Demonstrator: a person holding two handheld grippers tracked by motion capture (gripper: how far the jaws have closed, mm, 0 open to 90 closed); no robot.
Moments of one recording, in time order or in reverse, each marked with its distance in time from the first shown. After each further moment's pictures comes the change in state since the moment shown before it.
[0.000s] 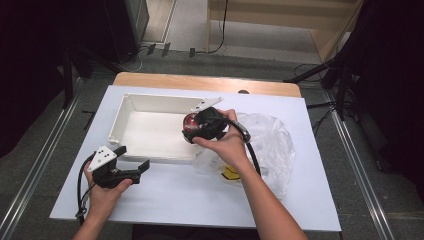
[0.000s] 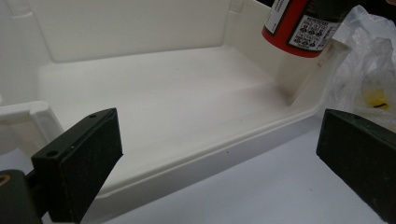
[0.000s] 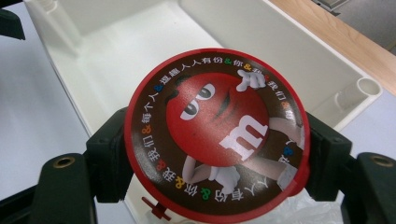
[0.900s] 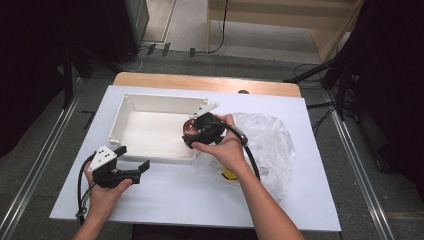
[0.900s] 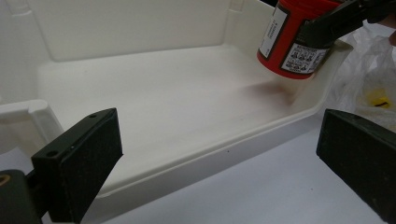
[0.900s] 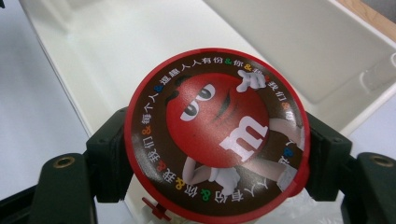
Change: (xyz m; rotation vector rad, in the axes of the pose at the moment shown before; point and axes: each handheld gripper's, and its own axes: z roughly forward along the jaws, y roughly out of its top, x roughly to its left) left arm 0.000 0.000 0.001 0.005 0.001 0.002; right arm 0.004 -0.013 0.017 0.044 -0.001 -0.010
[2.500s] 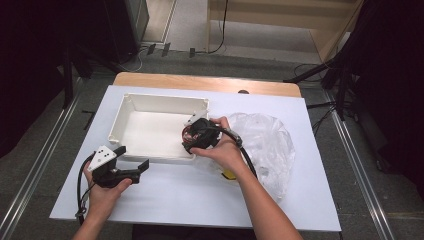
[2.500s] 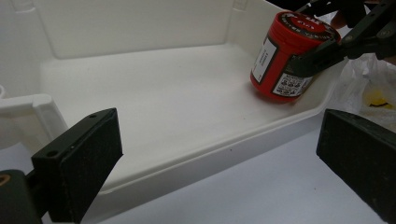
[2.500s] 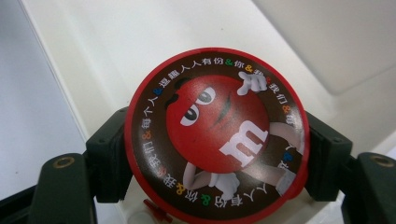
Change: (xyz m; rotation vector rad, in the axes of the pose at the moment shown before) left arm 0.002 -0.001 0.000 0.003 0.003 -0.006; right arm 0.006 -0.008 0.023 0.091 -0.010 -0.101
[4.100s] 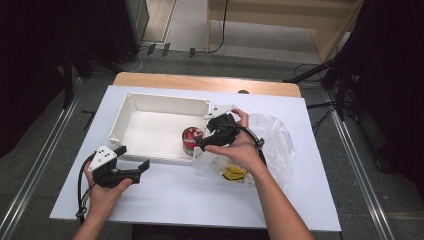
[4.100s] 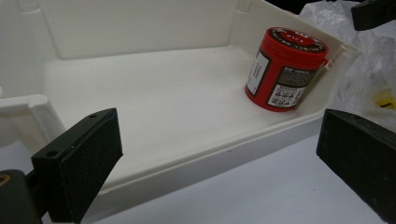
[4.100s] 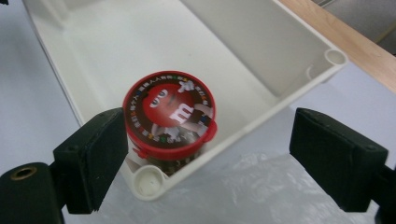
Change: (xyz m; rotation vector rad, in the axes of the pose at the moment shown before) left arm 0.001 0.001 0.001 -0.006 0.003 0.000; right arm -0.022 -0.018 -0.056 -0.139 -0.030 0.097
